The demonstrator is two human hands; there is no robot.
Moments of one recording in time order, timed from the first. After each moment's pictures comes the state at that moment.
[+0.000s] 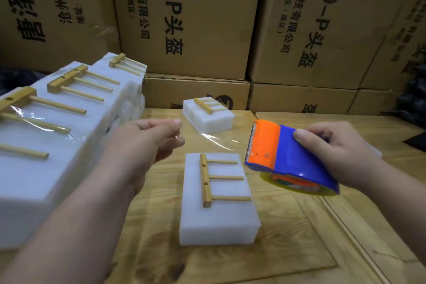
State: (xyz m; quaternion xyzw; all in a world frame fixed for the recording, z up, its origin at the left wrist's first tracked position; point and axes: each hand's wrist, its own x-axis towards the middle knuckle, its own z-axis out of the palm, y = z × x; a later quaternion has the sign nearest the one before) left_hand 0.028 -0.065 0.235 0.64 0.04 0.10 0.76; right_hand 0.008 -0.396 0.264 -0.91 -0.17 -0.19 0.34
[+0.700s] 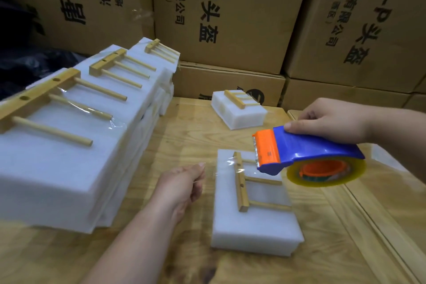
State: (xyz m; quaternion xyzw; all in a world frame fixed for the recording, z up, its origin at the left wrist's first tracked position) left_hand 0.064 -0.060 0.114 0.54 0.21 -0.02 0.82; right_hand 0.107 -0.327 0.308 -0.98 -0.12 0.11 0.13
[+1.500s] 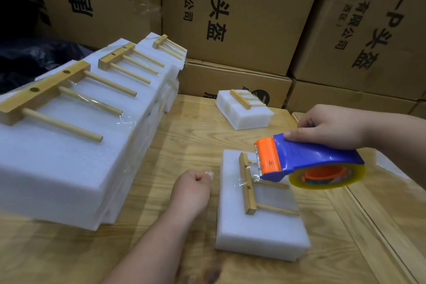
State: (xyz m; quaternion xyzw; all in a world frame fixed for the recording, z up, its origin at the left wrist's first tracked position) left_hand 0.068 -0.067 0.083 0.77 0.18 0.04 0.61; right_hand 0.118 -0.310 0.301 -0.98 -0.12 0.12 0.07
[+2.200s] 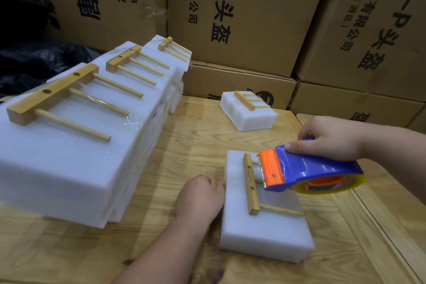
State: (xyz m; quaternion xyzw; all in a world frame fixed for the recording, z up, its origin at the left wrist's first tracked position) left_hand 0.065 -0.078 0.084 0.90 0.16 0.05 0.39; right_hand 0.123 -0.313 0.282 -0.98 -0.13 0.14 0.03
